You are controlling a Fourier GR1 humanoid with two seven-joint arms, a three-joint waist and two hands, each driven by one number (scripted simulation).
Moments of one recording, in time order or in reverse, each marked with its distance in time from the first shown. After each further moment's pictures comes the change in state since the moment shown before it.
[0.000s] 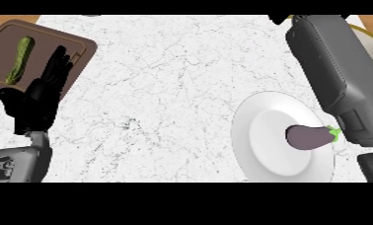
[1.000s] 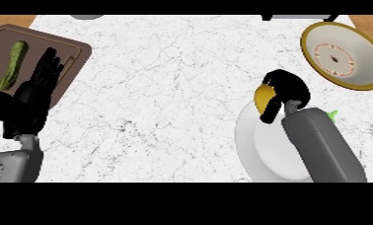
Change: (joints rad) left arm 0.024 0.029 0.024 -0.011 0.023 -0.001 0.000; right arm 0.651 0.074 0.118 -0.463 -0.327 0.438 -0.367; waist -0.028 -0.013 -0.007
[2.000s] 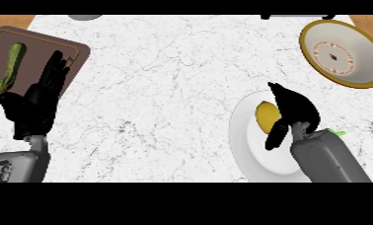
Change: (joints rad) left arm 0.007 0.013 -0.065 0.026 0.019 0.072 -0.024; right arm 0.175 -0.077 0.129 -0.336 -0.158 0.158 0.209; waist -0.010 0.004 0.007
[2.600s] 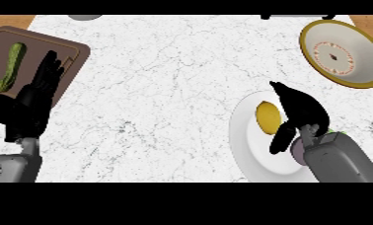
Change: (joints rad) left arm 0.018 0.076 -0.048 -0.028 0.073 0.043 0.005; right arm -0.010 -0.115 0.085 -0.113 -0.154 -0.012 0.075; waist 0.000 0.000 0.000
